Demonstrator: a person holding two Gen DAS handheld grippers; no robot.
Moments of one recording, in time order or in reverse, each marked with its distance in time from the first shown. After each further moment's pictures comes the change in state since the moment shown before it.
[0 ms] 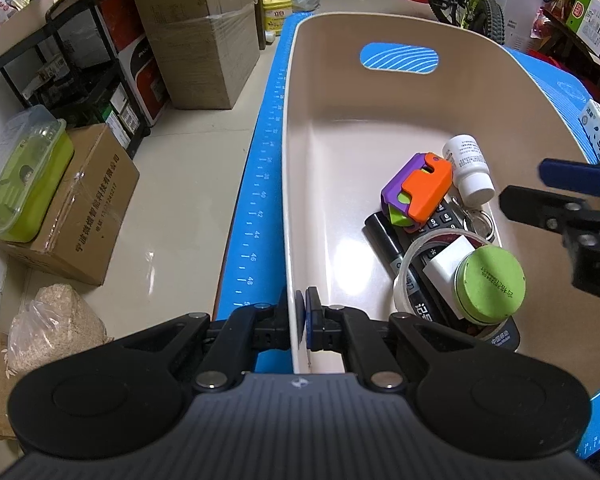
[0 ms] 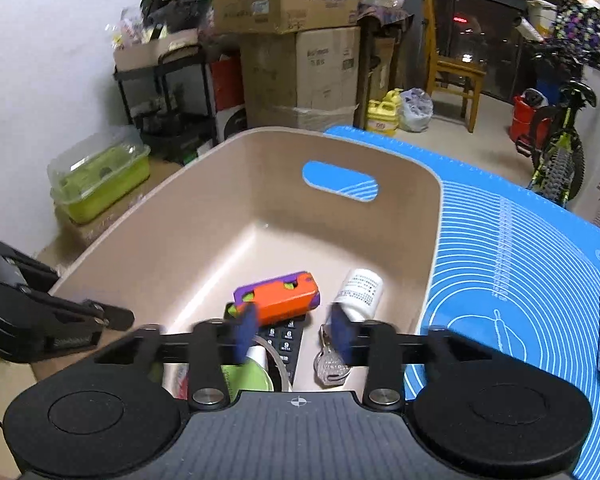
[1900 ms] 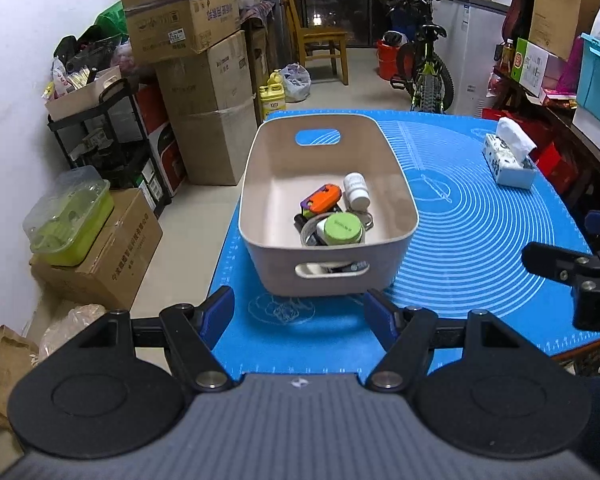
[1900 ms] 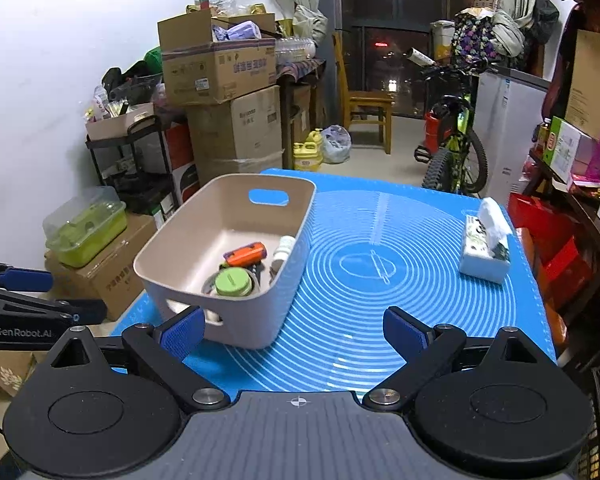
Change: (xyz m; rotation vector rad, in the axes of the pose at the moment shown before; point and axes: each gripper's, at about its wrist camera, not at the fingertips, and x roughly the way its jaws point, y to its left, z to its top) left arm -0.190 -0.074 -0.128 0.021 -0.287 0.033; right arm -0.248 0.020 -0.113 0.155 -0.145 -0.173
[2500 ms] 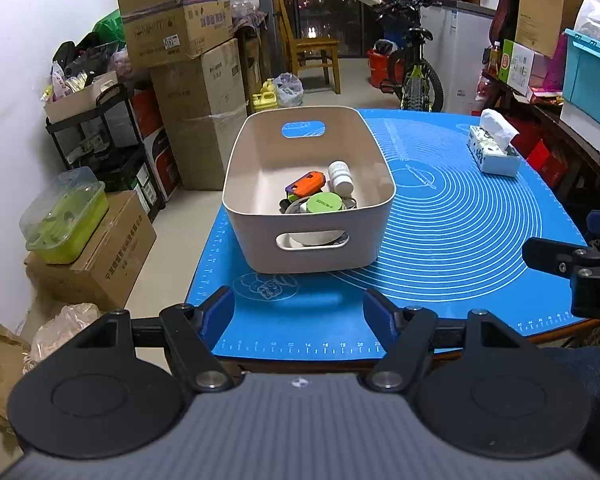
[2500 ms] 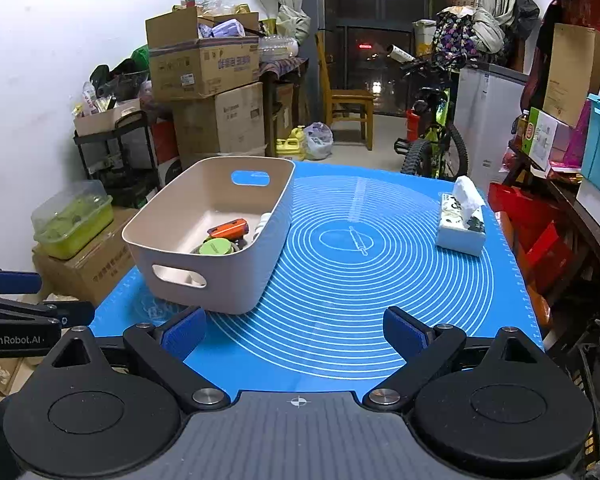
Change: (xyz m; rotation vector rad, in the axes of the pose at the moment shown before) left arm -0.010 -0.015 -0.042 0.006 -0.056 -0.012; right arm -0.021 -0.003 -0.048 0.020 -0.011 -0.050
